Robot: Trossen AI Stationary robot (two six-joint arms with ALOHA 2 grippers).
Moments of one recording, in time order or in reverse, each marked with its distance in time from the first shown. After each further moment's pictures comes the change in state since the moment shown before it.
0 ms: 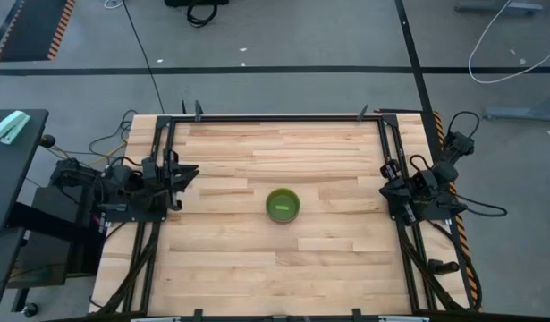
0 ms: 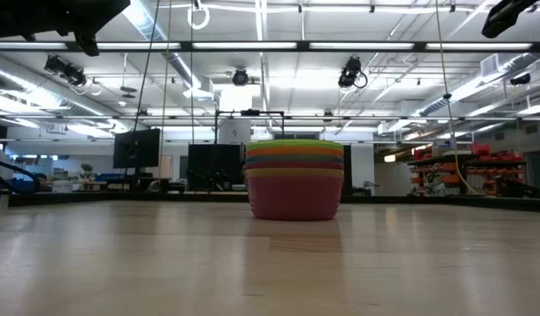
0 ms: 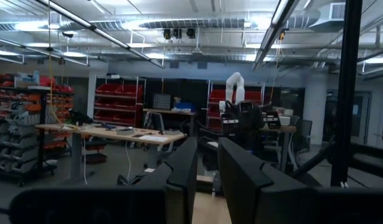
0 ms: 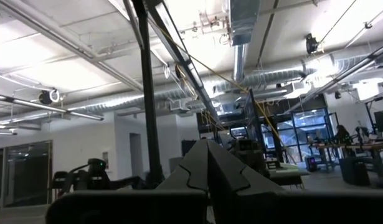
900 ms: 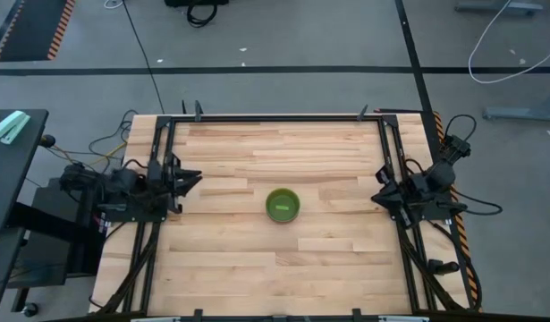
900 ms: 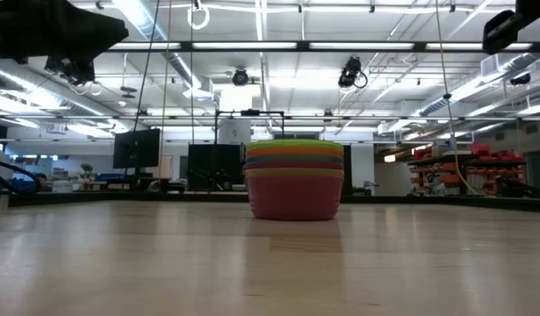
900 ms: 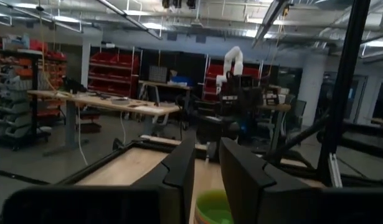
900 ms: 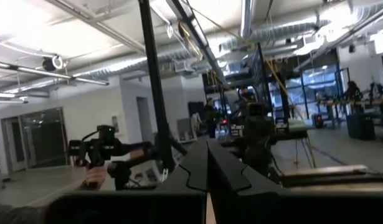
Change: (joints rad) left arm 0.000 -0.166 -0.048 -0.251 0.000 -0.116; right arm 0.000 -0.096 0.029 -0.341 0.014 0.157
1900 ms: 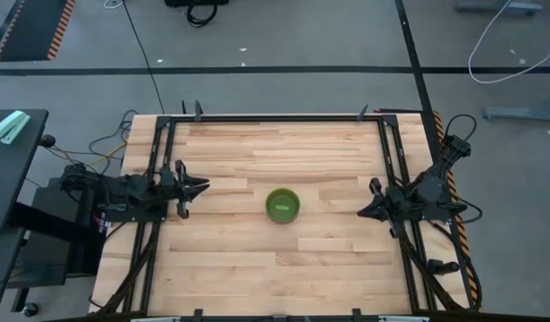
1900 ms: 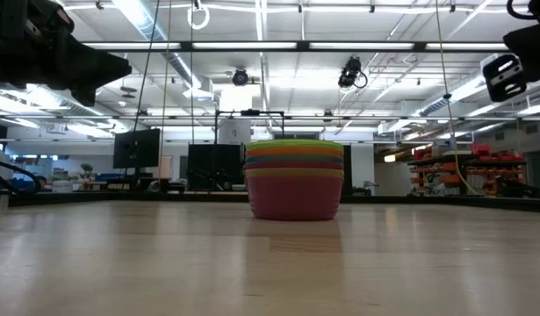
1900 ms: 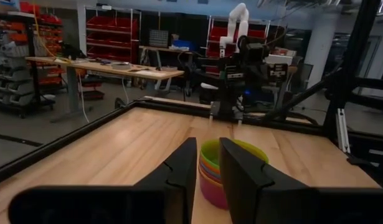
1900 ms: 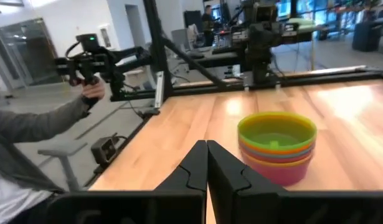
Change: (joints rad) left arm 0.001 0.002 -0.085 -0.108 0.002 -0.068; right arm -0.001 0.005 0.000 -0.480 0.004 0.268
